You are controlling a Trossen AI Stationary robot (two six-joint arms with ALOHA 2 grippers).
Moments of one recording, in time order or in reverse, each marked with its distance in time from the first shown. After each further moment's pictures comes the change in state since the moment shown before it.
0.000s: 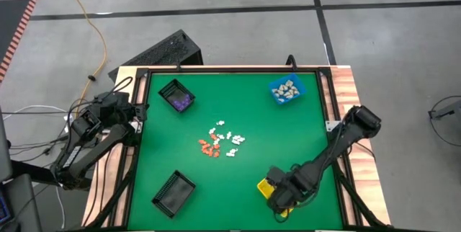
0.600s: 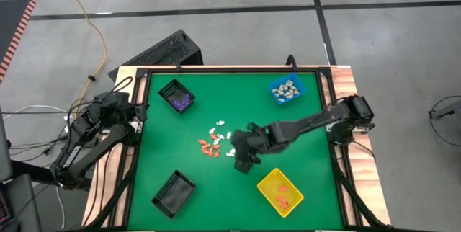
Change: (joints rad) left arm 0.000 0.000 0.000 0.000 0.001 0.000; right arm -0.423 -0.022 0.032 0.394 0.158 -0.840
